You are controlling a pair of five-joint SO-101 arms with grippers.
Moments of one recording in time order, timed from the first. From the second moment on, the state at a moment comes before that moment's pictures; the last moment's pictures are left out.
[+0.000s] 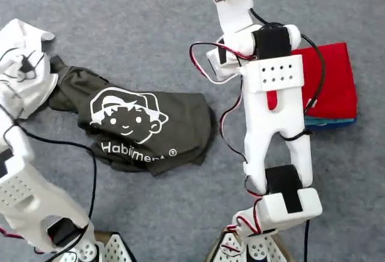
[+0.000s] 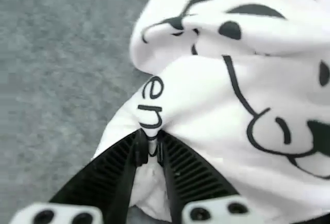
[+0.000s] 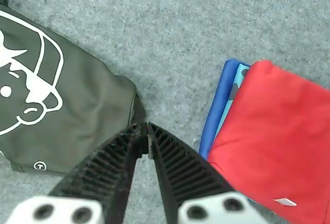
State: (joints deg) left arm -44.2 23.9 4.6 30.7 -4.4; right arm -13.3 3.7 -27.6 95.7 7.9
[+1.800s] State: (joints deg) left arm -66.6 -21.3 1.0 90.6 -20.3; right arm -30.5 30.4 -31.7 100.6 6.6
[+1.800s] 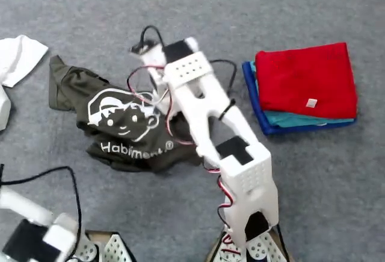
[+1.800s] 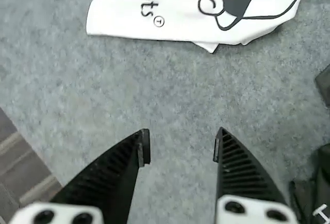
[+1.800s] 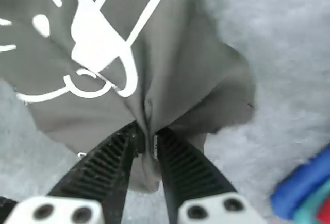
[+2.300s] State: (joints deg) left arm -61.2 -25.3 33.8 62.4 -31.9; right arm -14.0 9.0 -15.8 101.2 5.7
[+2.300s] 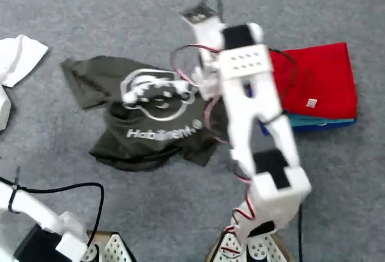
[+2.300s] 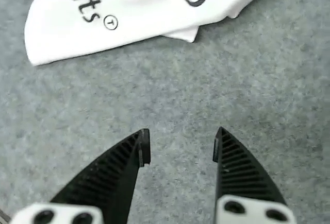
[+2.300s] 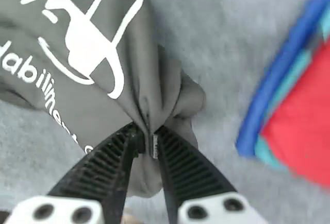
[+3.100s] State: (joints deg) left arm -28.6 -25.4 40.7 75.0 -23.3; right arm -5.4 -9.9 8.4 80.8 24.3
